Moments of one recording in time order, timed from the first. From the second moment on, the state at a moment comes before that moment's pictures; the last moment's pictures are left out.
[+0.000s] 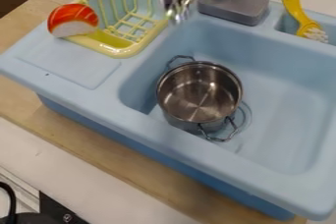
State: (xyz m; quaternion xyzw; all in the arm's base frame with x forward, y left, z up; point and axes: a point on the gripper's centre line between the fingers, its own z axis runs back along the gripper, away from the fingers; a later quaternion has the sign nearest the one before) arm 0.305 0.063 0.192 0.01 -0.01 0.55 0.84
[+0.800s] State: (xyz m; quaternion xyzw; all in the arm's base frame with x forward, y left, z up) arm 0.291 0.032 0.147 0.06 -0.01 0.58 0.81
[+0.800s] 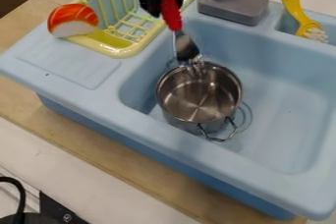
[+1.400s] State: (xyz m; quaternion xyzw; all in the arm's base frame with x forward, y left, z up) arm 0.291 0.019 0.113 0.03 -0.01 0.65 0.76
